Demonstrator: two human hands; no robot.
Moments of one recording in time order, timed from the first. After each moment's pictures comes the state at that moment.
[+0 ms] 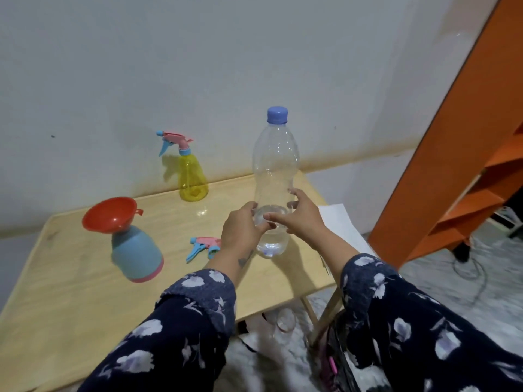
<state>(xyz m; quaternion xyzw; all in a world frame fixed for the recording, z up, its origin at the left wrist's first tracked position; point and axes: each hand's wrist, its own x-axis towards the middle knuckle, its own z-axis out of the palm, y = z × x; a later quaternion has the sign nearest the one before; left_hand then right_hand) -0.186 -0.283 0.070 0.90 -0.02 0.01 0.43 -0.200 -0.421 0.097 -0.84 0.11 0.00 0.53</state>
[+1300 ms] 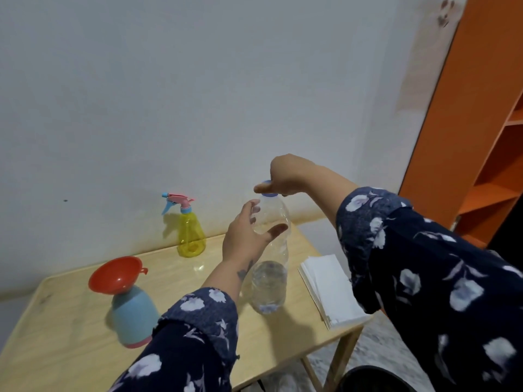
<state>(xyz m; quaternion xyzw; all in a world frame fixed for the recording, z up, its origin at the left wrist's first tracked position) -0.173 -0.291 0.161 0.83 -0.10 0.10 0.53 -0.168 -0.400 0.307 -1.00 -0.05 -0.01 -0.01</state>
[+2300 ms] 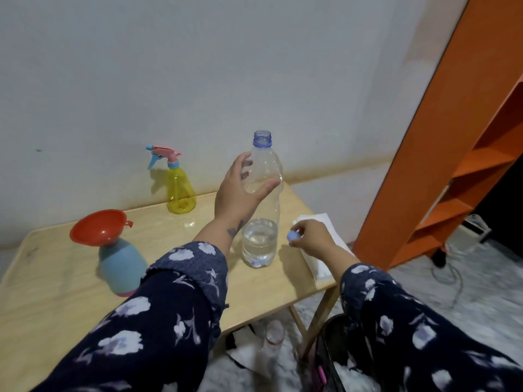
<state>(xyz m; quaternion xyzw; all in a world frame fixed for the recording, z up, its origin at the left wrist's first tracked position) -0.172 -0.294 0.142 0.80 -0.13 0.12 0.57 -0.204 -0.473 0.072 -0.94 0.11 0.04 0.31</state>
